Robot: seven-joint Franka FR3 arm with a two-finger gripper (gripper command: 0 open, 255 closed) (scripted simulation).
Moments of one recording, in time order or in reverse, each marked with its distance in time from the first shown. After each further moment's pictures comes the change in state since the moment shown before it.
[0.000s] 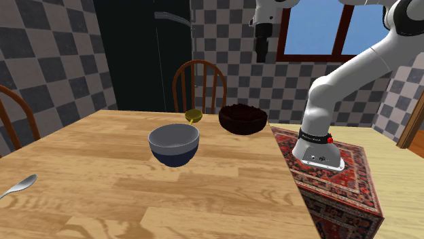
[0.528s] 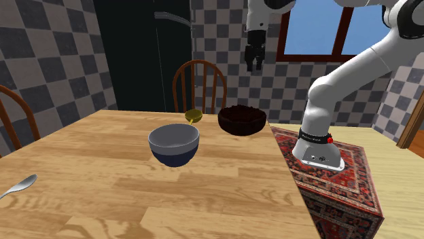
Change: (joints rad) arm -0.023 0.006 0.194 -0.061 0.100 0.087 0.308
